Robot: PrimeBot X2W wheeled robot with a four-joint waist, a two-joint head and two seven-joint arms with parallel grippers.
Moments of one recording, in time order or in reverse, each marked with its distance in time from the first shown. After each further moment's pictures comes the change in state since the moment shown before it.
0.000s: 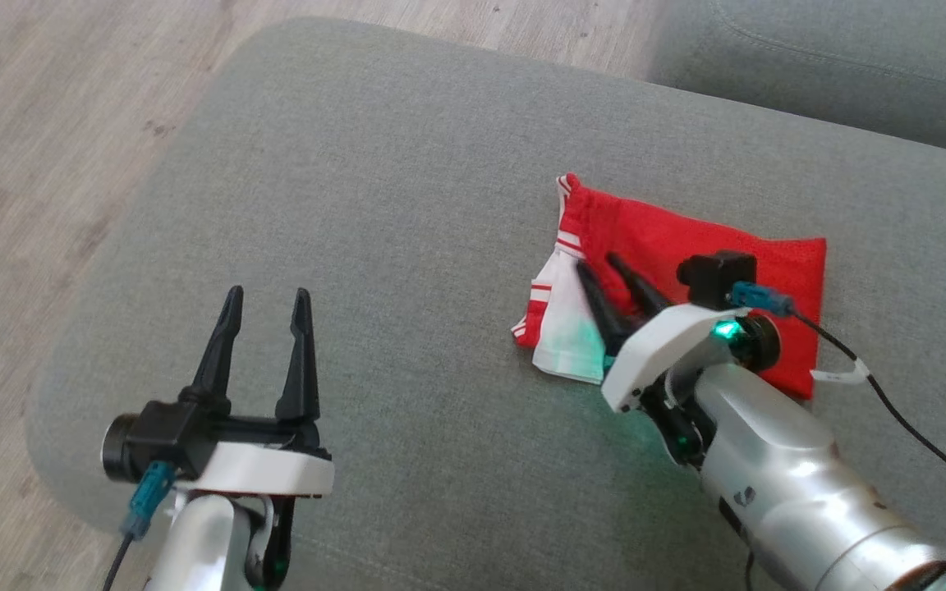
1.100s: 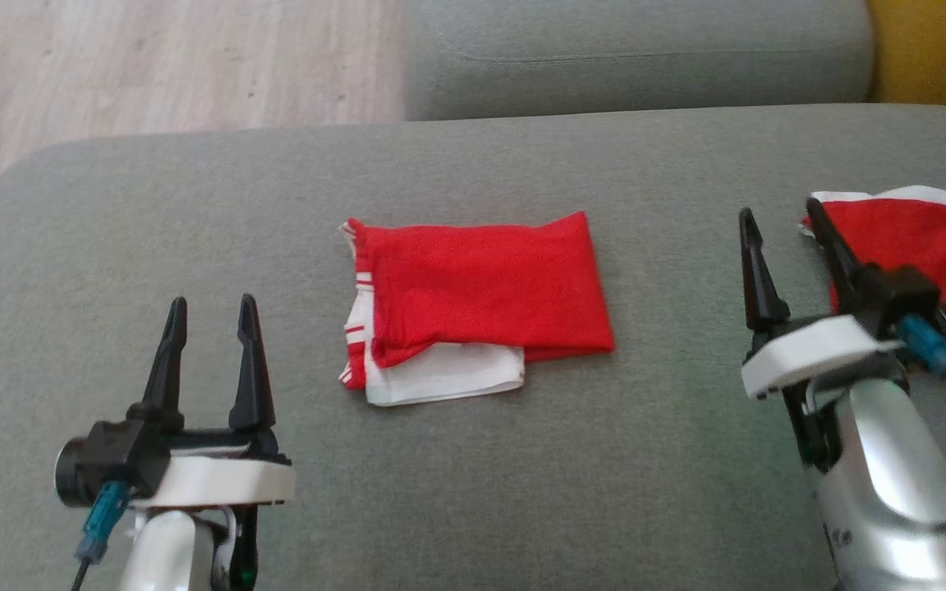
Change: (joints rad) left arm 0.040 0.000 0.095 -0.048 0.011 0.005 0.000; right arm 0.261 -0.032 -0.691 -0.426 -0.695 0.000 -0.022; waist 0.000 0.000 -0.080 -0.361
